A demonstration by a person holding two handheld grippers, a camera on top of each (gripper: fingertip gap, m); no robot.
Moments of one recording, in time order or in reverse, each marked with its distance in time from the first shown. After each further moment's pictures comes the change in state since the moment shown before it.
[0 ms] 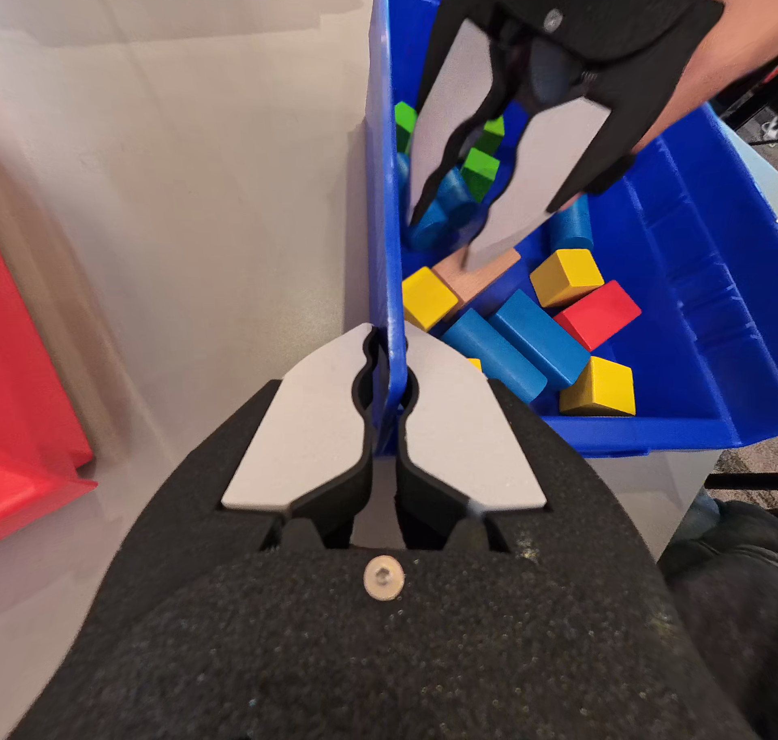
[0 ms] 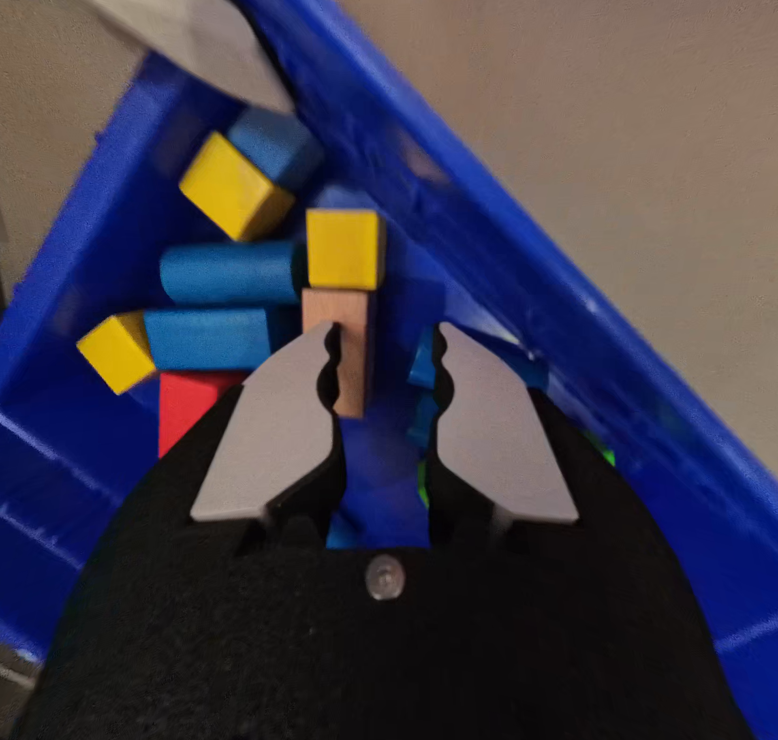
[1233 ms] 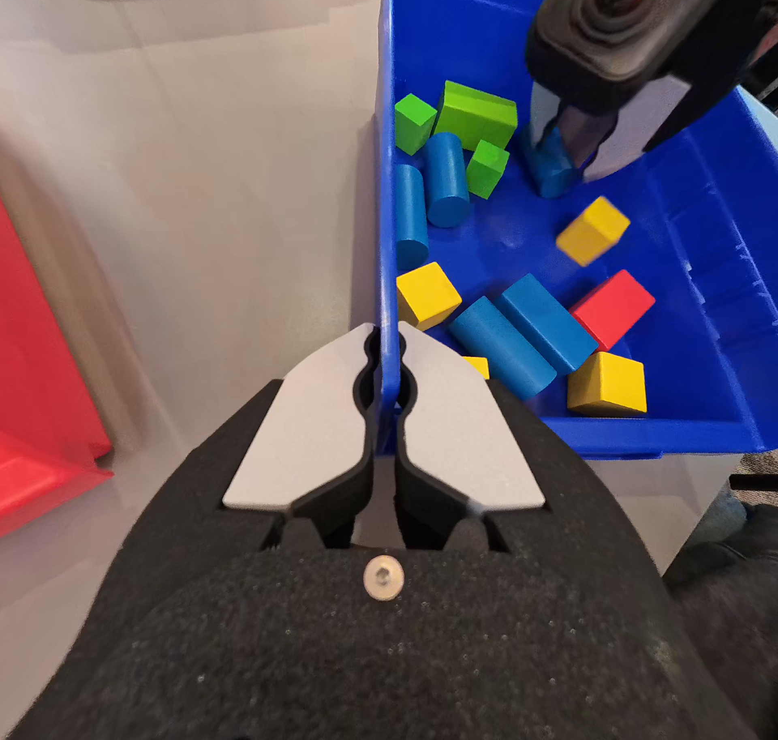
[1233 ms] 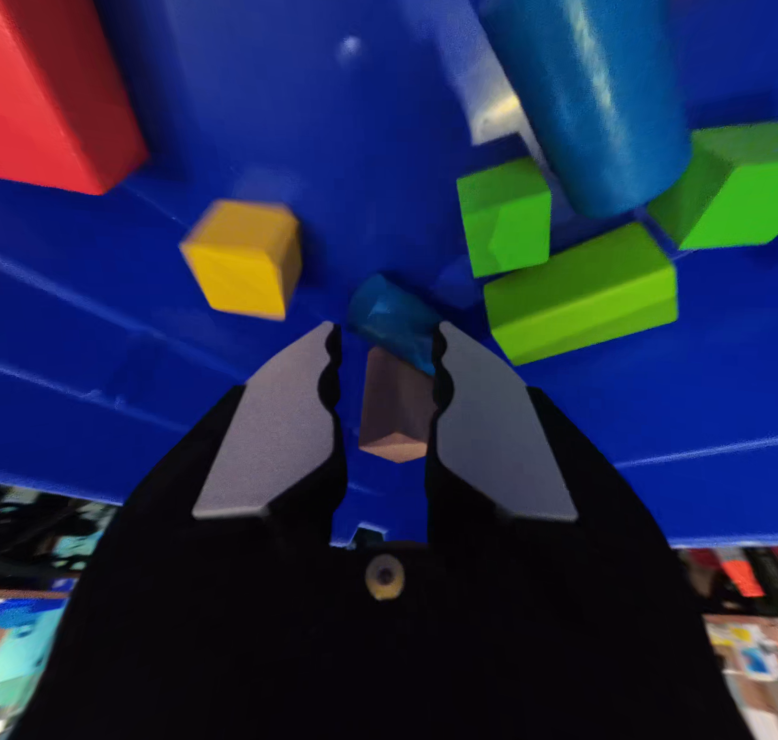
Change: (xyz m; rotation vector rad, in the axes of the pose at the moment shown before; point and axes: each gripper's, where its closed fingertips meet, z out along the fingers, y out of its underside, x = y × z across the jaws) left arm -0.001 0.001 -0.002 -0.017 -0.043 0.028; right arm -0.003 0.138 -0.038 -0.635 0.052 -0.077
